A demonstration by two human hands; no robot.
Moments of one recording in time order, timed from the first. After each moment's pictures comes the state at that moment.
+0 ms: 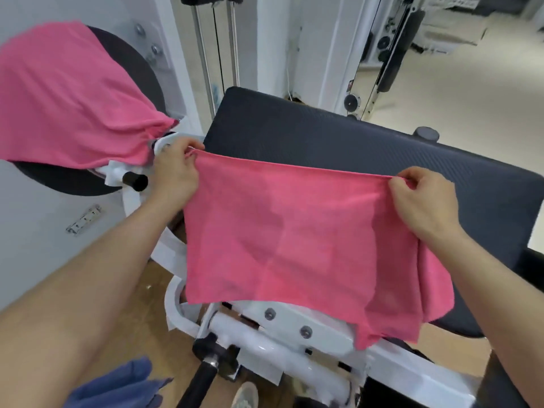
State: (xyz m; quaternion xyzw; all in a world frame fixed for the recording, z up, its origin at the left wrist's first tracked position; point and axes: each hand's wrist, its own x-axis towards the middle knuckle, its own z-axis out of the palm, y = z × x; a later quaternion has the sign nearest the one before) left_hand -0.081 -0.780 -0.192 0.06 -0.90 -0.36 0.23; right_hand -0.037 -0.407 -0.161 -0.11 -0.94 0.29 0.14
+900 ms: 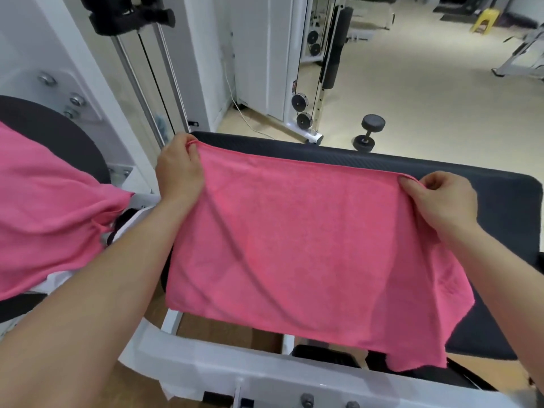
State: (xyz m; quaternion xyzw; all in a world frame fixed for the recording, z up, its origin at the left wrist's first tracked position) left_hand -0.258 -0.758 -0.191 0.01 -0.90 -0.37 0.23; right_hand -0.109 -0.396 -0.162 -0.34 -0.87 0.31 0.17
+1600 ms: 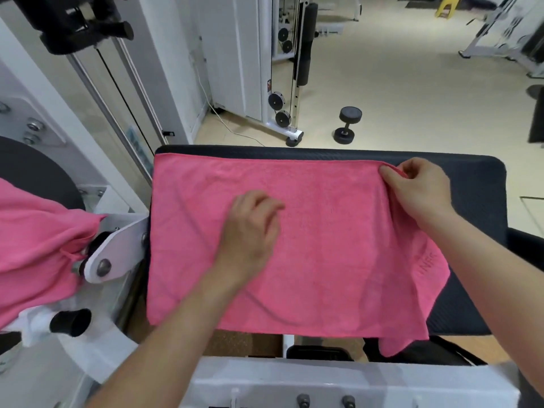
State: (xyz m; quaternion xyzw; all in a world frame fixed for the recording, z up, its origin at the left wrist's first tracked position) left_hand -0.149 -0.668 -0.210 -0.28 -0.88 -0.34 0.14; right_hand -0.108 -0.386 -0.160 -0.33 -0.86 0.34 0.18
